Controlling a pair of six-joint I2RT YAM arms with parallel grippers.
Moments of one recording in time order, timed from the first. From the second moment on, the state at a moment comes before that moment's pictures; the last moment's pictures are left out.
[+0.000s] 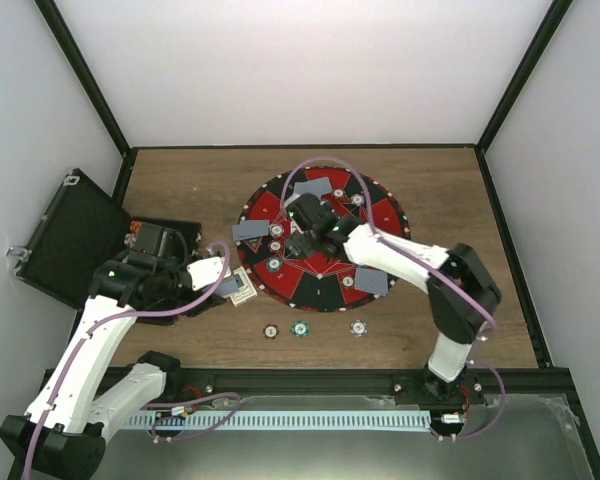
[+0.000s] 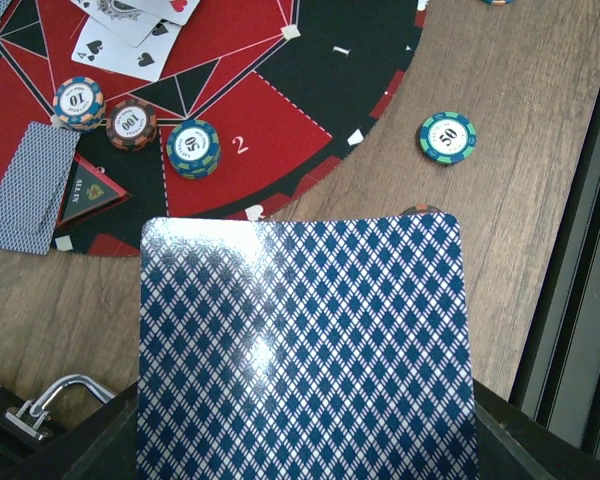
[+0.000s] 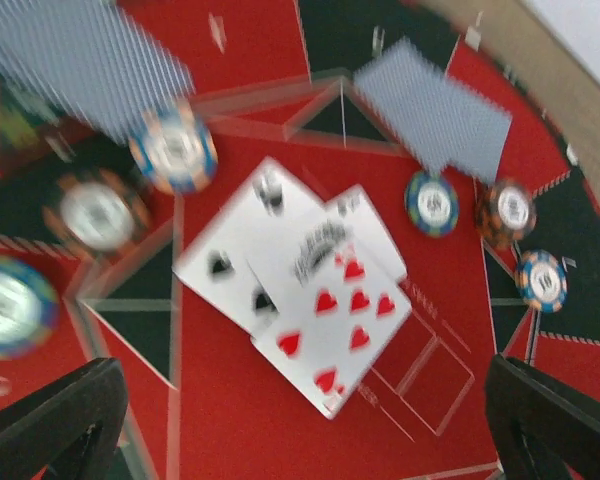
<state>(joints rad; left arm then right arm) -0.29 0.88 0.95 -1.15 0.44 0.85 0.82 1.79 1.27 -0.42 0.41 -0.16</state>
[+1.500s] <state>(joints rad) -0.29 0.88 0.96 -1.14 0.45 0.85 0.94 1.74 1.18 0.07 -0.82 0.95</state>
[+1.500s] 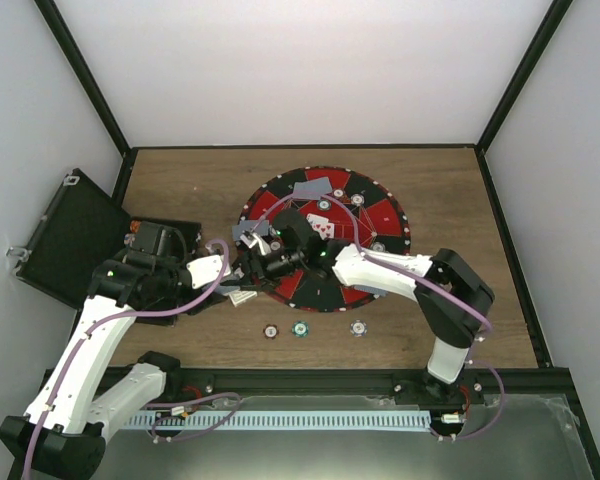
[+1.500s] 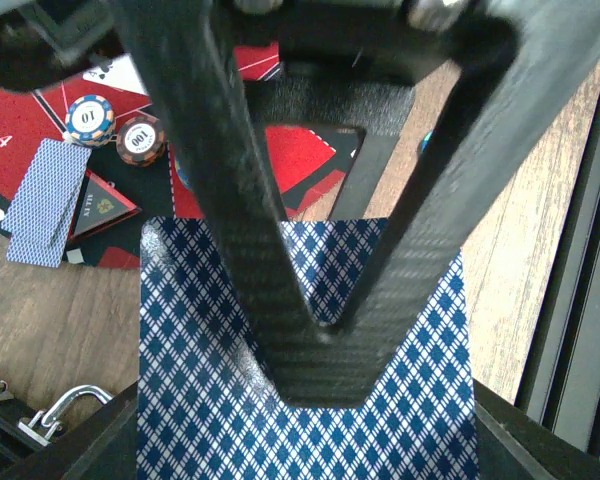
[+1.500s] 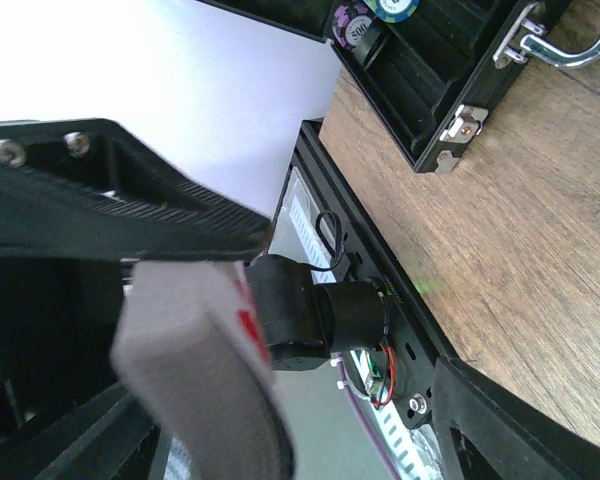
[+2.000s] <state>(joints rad) -0.29 0.88 0.96 -1.14 0.45 0.85 0.94 1.84 1.20 0.23 -0.90 1.06</state>
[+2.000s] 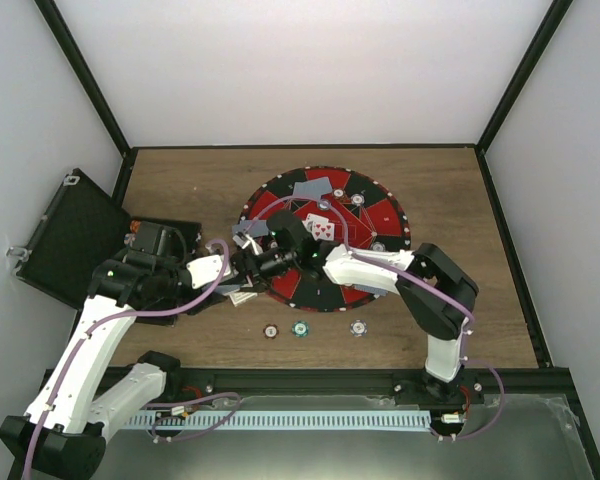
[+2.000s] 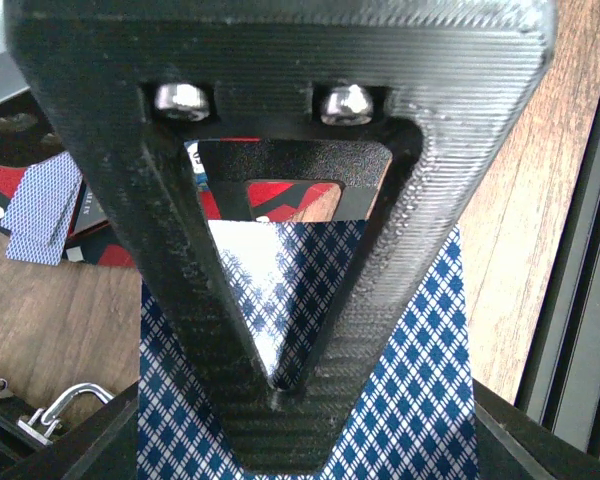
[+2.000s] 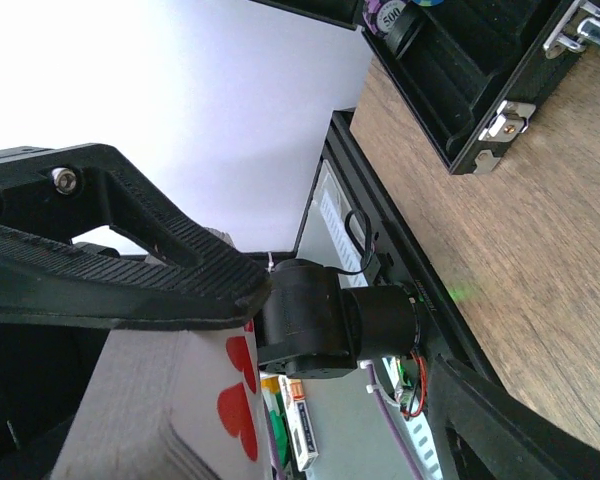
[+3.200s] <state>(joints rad) -0.29 0.89 0.96 -1.14 0.44 0.85 0.80 1.65 1.09 0.15 -0.88 0.99</state>
